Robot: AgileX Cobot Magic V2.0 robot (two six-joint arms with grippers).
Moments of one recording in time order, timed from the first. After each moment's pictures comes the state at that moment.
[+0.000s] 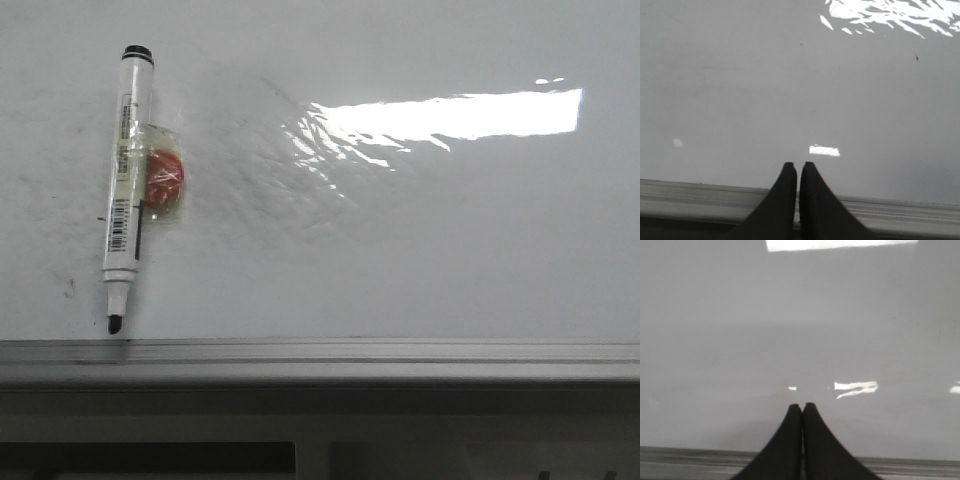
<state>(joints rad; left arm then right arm) -0.02 0.00 -0.01 -0.01 0.34 -0.12 -0.05 -0.01 0.01 -0.03 0.32 0.02</state>
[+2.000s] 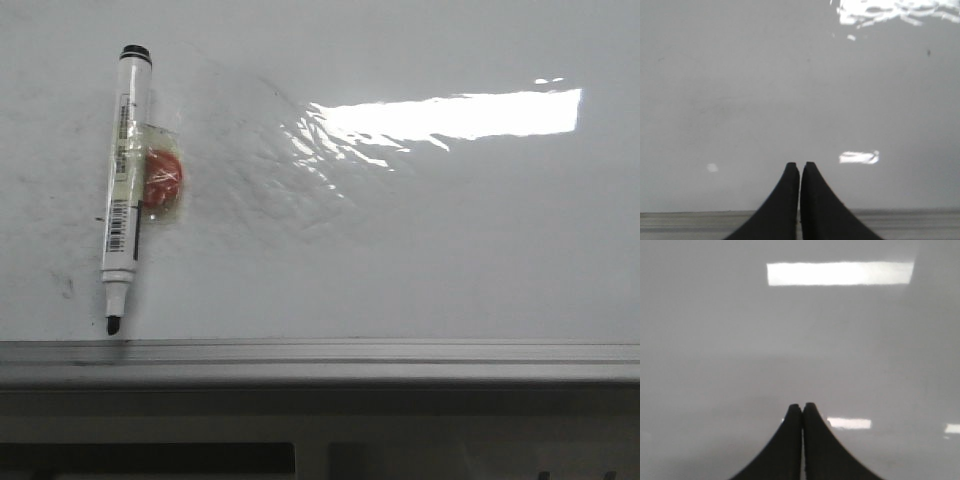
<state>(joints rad) -0.02 0.00 -0.01 0.14 0.28 -0.12 -0.05 -0.01 0.01 -0.09 0.17 0.02</state>
